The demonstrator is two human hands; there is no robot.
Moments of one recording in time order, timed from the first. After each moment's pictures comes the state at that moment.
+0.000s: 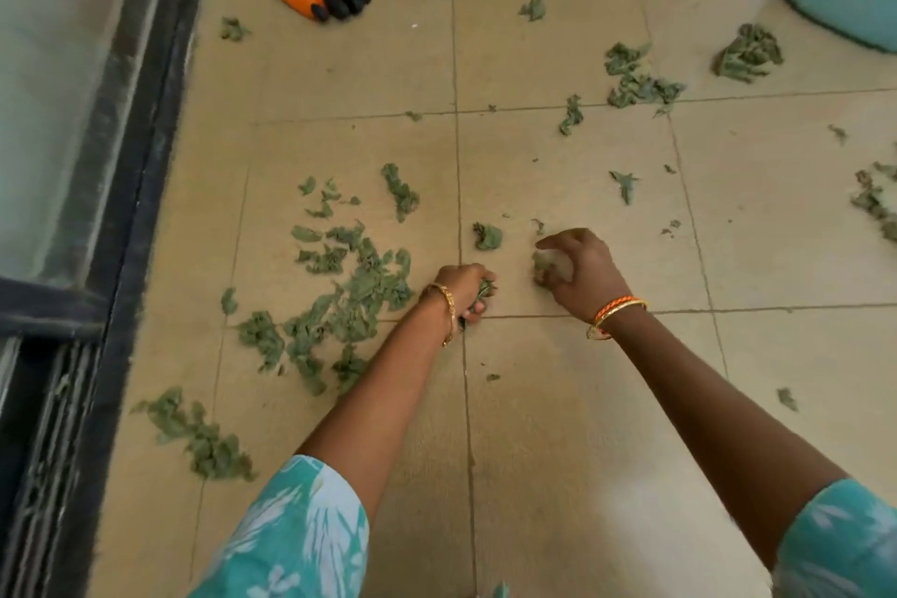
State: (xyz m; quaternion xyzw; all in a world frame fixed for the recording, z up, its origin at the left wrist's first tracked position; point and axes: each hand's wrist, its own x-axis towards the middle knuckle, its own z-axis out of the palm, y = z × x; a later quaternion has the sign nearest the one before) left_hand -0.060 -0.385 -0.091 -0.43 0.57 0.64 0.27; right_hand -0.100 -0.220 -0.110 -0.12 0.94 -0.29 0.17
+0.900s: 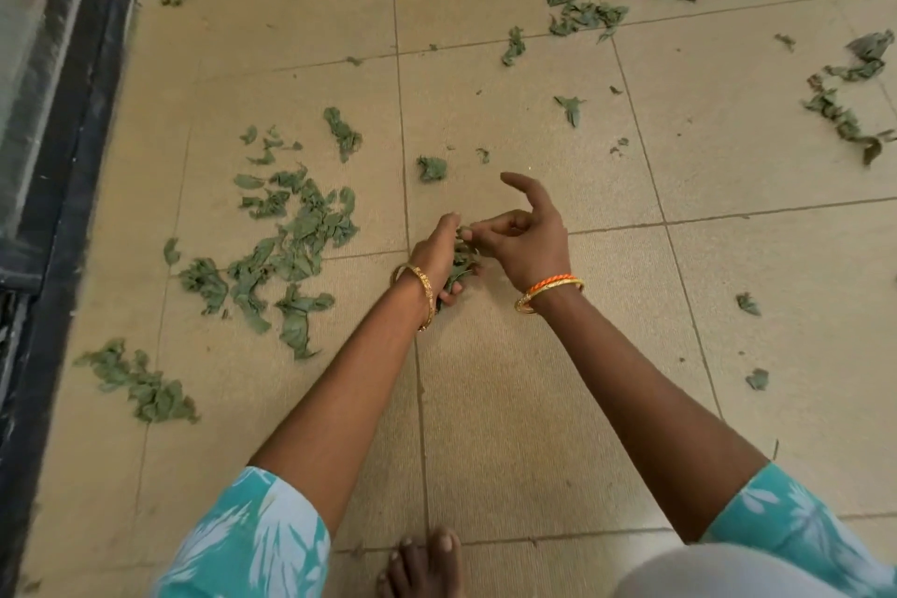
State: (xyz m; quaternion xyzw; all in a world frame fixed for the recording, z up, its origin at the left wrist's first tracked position) left_hand -0.008 -0.333 -0.101 -0.40 0.62 0.63 0.23; right_hand -0.022 -0.221 -0.103 0.04 0.73 -0.67 0.12
